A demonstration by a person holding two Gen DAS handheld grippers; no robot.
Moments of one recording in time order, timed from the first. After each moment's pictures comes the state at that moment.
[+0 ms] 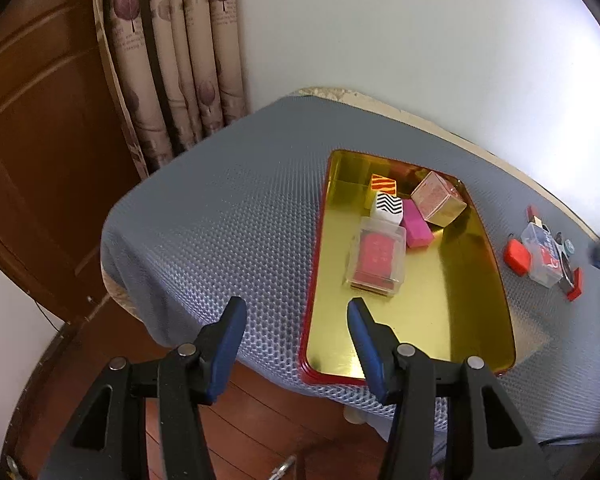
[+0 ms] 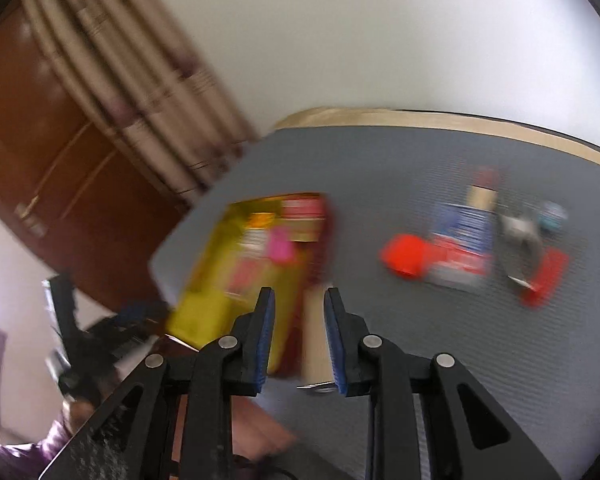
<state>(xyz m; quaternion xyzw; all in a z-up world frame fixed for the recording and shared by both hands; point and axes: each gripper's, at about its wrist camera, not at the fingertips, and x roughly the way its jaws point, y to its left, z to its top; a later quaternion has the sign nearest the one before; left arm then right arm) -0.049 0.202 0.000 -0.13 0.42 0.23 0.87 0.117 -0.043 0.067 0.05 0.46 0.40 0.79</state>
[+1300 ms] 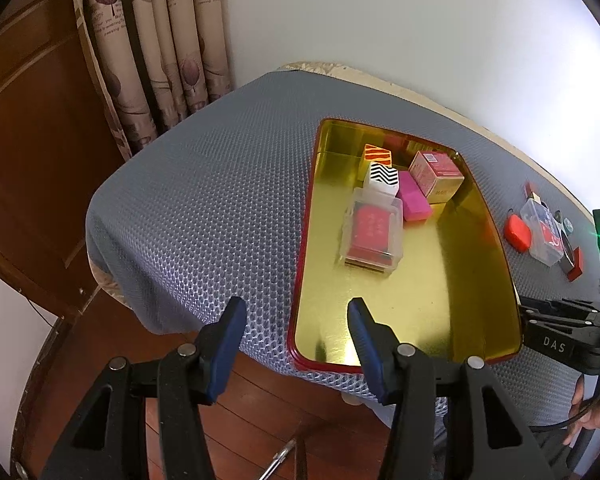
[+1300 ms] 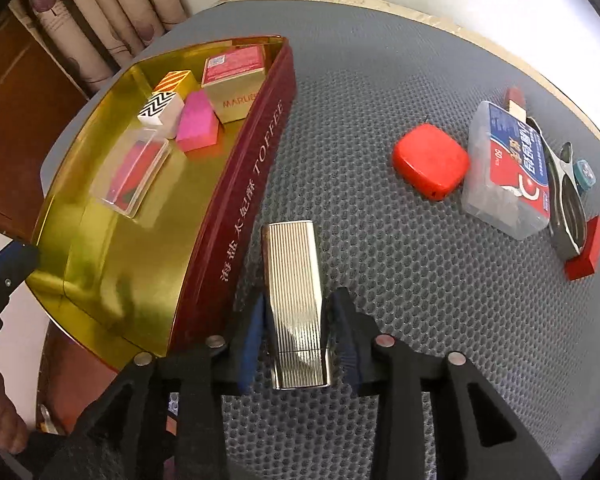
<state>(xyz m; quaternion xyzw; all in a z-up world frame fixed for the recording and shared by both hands) -0.042 0.203 -0.016 -0.12 0.46 0.21 0.86 0.123 0.007 -0.048 -0.12 0.58 0.27 0.76</state>
